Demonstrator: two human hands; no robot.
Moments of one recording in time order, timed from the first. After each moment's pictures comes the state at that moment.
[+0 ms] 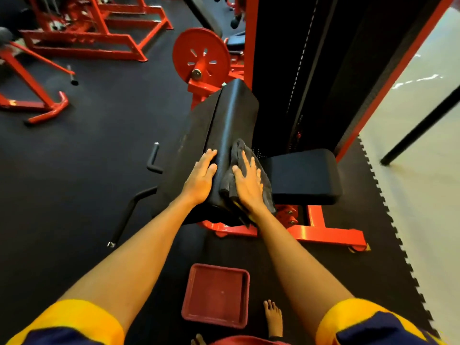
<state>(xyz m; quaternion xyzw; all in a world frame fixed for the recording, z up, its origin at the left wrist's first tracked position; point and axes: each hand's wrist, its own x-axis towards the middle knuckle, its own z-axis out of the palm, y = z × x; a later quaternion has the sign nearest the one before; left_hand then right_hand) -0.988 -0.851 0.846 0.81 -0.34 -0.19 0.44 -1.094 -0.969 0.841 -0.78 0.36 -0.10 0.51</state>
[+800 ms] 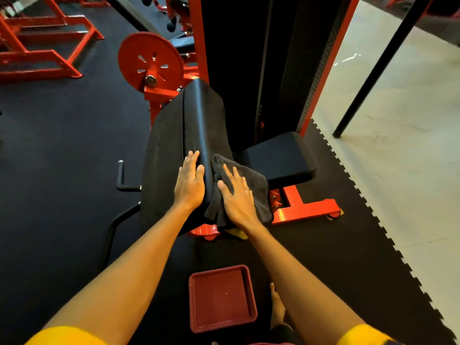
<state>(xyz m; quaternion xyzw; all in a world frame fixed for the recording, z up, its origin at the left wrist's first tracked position) -0.983 -0.851 0.840 0.81 -0.37 -0.17 0.42 -1.127 -0.912 0.827 -0.77 0.39 -0.16 0.47</state>
